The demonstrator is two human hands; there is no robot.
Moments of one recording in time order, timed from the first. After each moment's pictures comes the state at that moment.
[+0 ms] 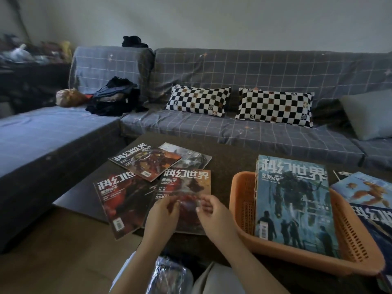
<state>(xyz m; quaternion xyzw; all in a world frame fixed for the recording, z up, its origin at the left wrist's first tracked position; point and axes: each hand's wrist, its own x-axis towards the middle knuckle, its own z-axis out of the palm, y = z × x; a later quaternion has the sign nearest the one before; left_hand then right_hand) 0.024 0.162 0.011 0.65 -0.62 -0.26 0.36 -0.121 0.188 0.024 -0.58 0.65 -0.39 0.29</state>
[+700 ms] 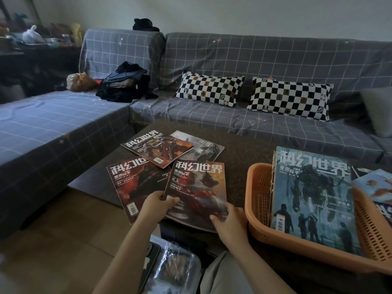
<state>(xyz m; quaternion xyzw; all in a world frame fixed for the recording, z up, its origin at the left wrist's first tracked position) 0.078 0.142 -0.004 0.66 -0.48 -0.47 0.34 -0.116 0.193 -0.020 -0.52 0.75 -0.32 0.27</state>
